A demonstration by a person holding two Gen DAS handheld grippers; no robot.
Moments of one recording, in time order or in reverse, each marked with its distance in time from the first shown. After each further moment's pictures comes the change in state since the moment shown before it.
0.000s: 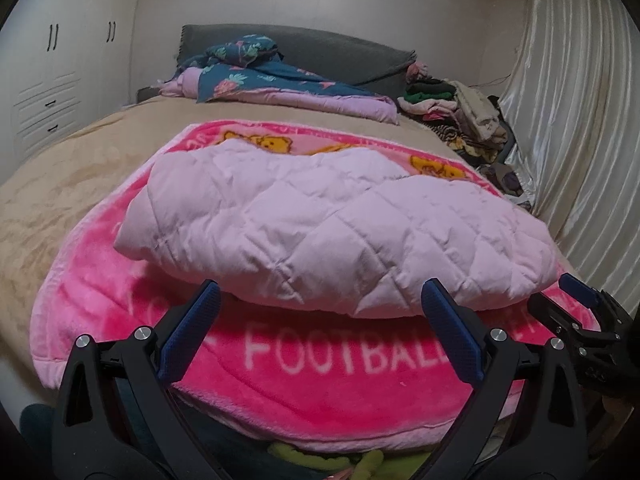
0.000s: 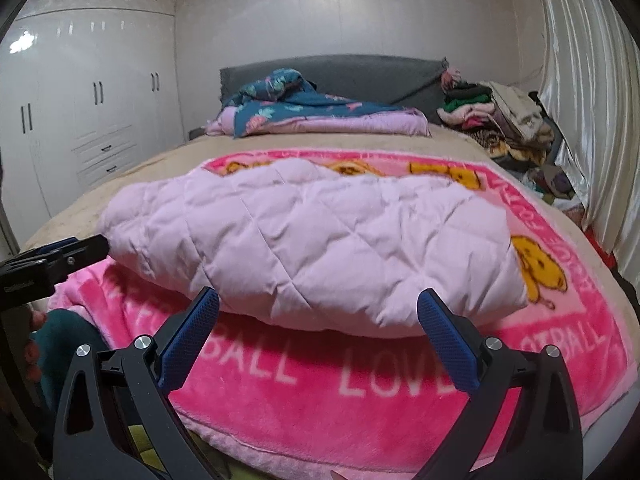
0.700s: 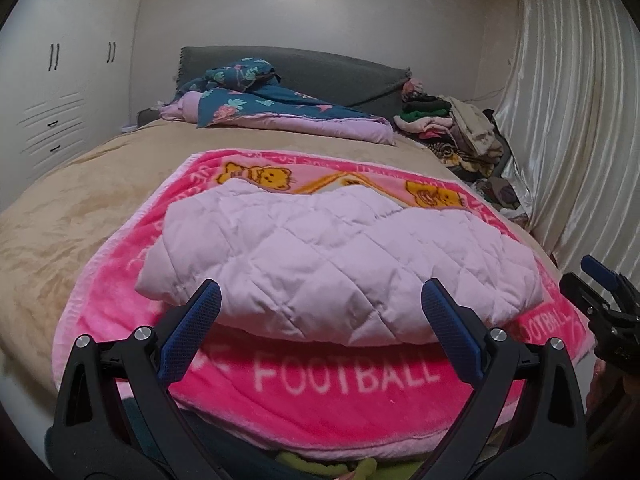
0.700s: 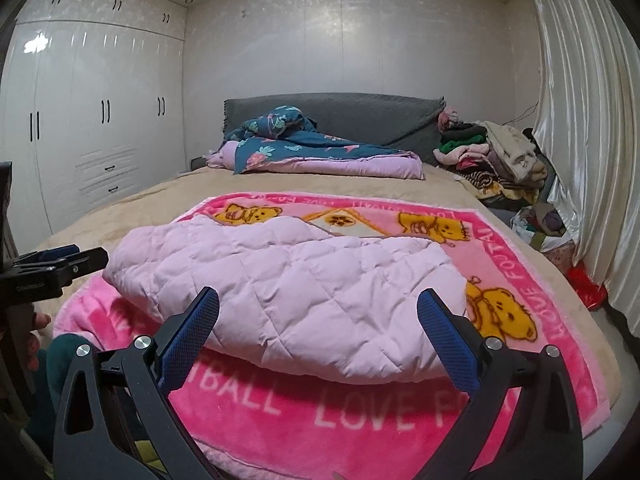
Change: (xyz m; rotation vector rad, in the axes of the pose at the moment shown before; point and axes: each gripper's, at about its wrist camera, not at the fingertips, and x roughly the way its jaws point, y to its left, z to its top) left arm -0.037 -0.009 0.031 0.033 -0.069 0.002; right arm -0.061 -0.007 0.039 -0.048 -0.156 -0.007
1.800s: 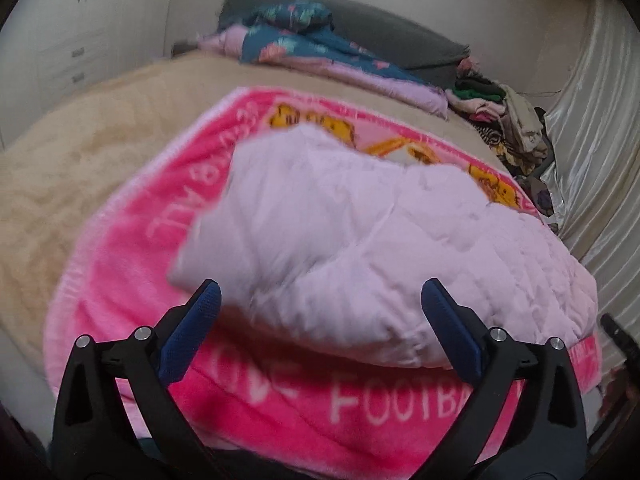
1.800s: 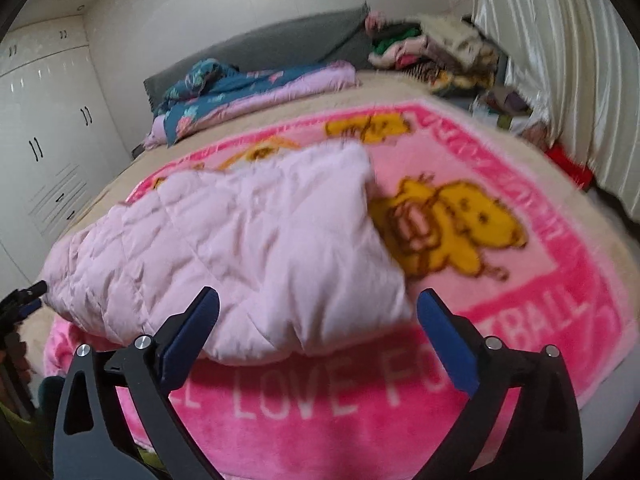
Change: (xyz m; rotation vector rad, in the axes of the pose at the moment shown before) left arm 0.072 0.103 0.021 -0.164 0.162 0.069; right arm 0.071 -0.120 -0.026 0.285 0.232 -0.111
